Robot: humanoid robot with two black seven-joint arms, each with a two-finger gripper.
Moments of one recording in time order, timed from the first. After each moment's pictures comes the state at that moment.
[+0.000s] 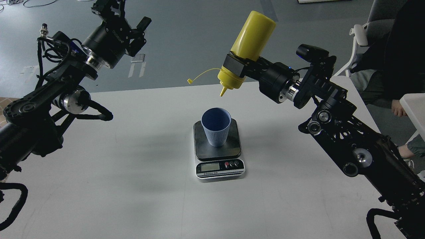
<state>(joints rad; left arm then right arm) -0.95 0.48 -0.61 -0.89 0.42 -0.29 -0.49 0.60 -0.10 1.03 1.35 -1.96 0.24 0.06</state>
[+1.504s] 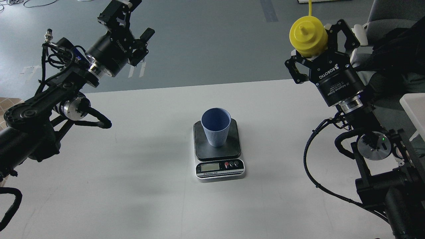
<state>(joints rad) -0.94 0.50 -0.53 -0.91 0.43 -0.29 -0.49 0.27 0.00 1.55 1.36 -0.45 0.48 -0.05</state>
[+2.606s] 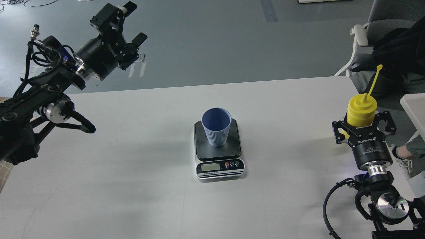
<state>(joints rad) -0.95 0.63 -0.46 -1.02 0.44 -0.29 -0.49 0.02 0.00 1.66 1.04 -0.10 0.49 0.01</state>
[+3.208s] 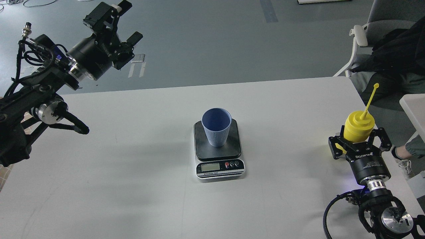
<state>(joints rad) -0.94 0.66 -0.46 -1.06 0.44 -0.28 -0.49 -0.06 0.00 1.66 1.04 0.03 0.49 -0.10</state>
